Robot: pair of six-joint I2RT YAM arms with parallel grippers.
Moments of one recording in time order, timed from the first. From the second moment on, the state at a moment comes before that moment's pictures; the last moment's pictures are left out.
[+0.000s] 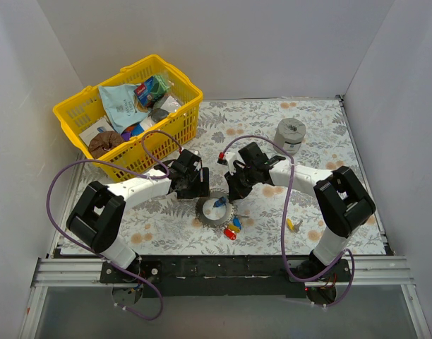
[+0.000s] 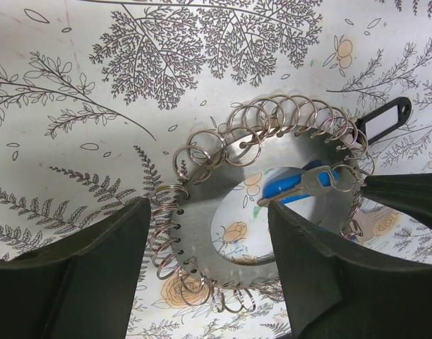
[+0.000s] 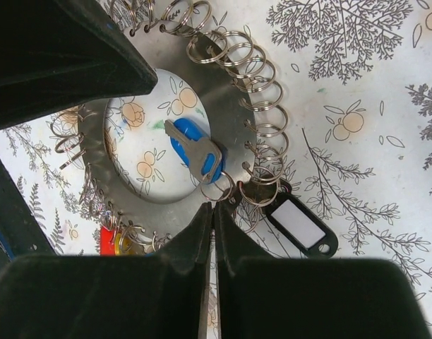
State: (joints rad) left arm -0.63 1.57 0.91 -0.38 0.03 -0.62; right arm 0.67 1.71 1.02 -0.34 -0.52 -0.11
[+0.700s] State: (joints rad) left arm -0.63 1.57 0.91 -0.38 0.03 -0.62; right arm 0.67 1.63 1.00 -0.32 -0.43 -0.11
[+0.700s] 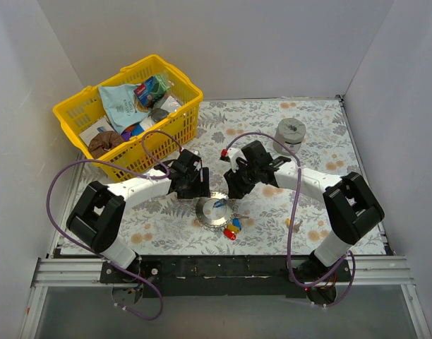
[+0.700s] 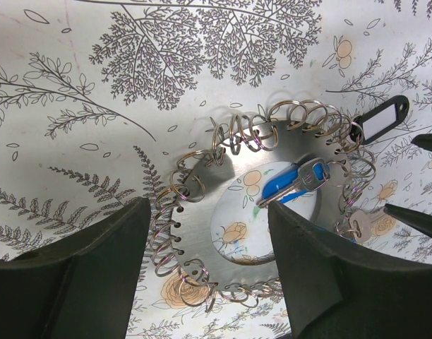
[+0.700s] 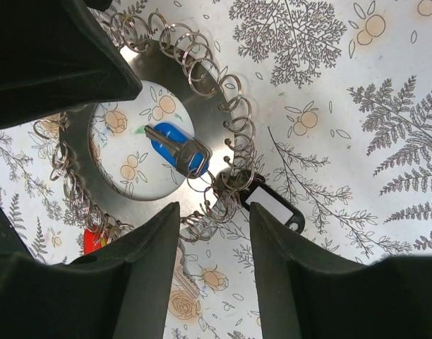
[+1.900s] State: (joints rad) left arm -0.63 1.57 0.91 -0.37 0.03 -0.62; right arm 0.71 1.69 0.98 -0.33 -0.37 -0.17
